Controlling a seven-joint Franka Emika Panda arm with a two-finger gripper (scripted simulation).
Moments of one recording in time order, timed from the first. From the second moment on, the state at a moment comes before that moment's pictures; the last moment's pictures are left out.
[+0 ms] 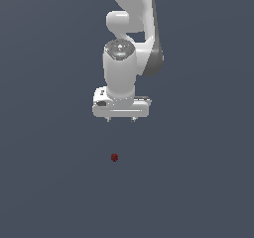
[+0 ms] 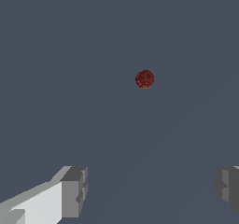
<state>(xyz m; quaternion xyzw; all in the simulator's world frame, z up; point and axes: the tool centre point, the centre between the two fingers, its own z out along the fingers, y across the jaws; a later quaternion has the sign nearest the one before) 0.006 -0.023 0.178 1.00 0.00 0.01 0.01</state>
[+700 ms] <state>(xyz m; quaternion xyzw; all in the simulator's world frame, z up) 0.007 0.001 0.186 1.00 0.04 0.01 0.02</state>
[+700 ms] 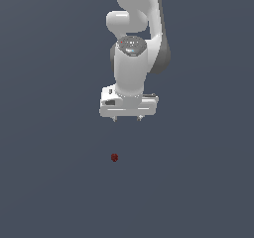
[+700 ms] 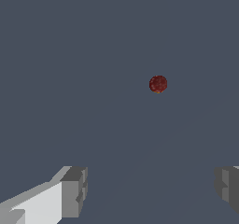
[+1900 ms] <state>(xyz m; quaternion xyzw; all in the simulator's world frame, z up) 0.078 -0.038 0.111 0.98 -0.21 0.00 0.00</state>
